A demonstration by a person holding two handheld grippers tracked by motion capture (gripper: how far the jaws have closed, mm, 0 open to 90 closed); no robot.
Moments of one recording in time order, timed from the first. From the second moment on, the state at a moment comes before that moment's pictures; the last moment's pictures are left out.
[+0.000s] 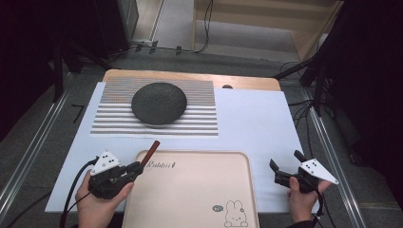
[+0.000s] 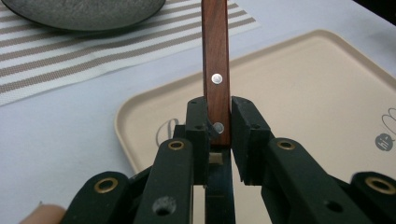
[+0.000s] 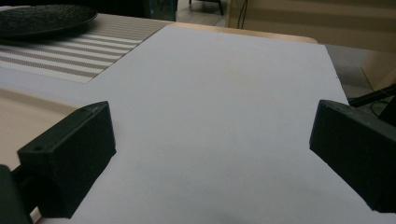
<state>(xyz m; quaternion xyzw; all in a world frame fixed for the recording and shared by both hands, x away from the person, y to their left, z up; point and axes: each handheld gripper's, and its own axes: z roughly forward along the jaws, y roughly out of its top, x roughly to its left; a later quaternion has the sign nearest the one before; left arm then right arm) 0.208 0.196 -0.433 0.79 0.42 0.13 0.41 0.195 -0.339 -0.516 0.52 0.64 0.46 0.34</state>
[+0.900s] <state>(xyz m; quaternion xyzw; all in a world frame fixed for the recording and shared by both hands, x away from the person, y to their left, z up) 0.203 0.177 -0.487 0.80 0.48 0.09 0.36 0.196 -0.339 -0.516 0.52 0.64 0.46 0.34</state>
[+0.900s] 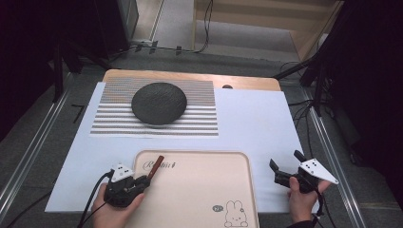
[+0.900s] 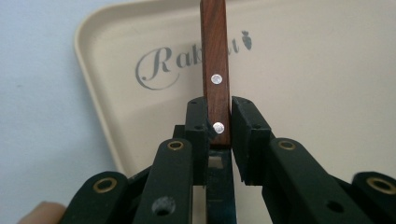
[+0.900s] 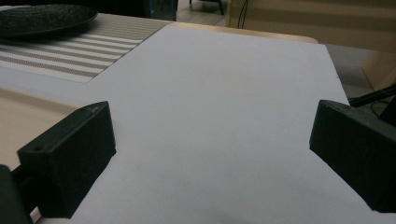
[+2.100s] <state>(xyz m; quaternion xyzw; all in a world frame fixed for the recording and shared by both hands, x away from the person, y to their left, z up) 0.228 0.203 -0.494 0.84 0.42 0.07 0.35 0.196 -0.338 -0.516 0.52 0.64 0.45 0.34</state>
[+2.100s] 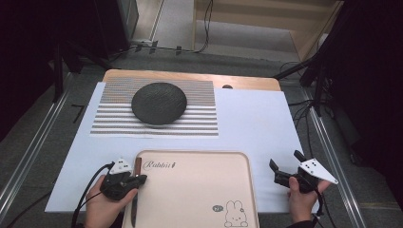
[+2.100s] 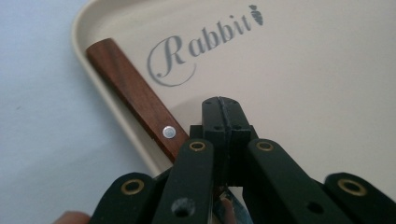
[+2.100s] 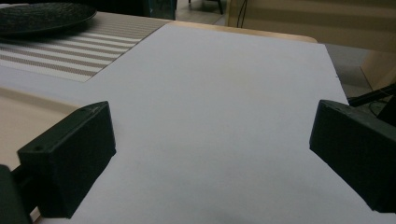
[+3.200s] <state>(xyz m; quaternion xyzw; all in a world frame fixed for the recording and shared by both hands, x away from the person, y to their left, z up) 0.227 0.256 -0.468 0.75 0.39 0.17 0.50 0.196 -0.338 -0.517 0.51 0.64 0.45 0.34</state>
